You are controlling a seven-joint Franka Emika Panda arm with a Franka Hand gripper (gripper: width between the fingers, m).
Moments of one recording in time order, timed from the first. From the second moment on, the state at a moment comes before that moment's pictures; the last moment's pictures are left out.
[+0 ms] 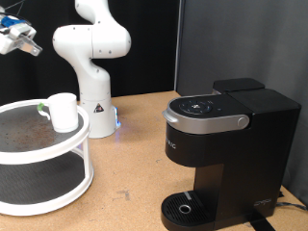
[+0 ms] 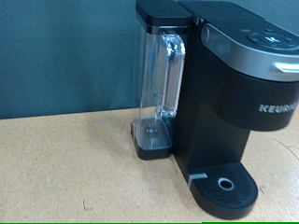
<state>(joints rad) -0.20 -0.66 -0.81 -2.53 0.40 1.57 -1.39</state>
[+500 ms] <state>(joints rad) -0.19 -0.62 -0.88 -2.57 0.34 1.66 -1.51</state>
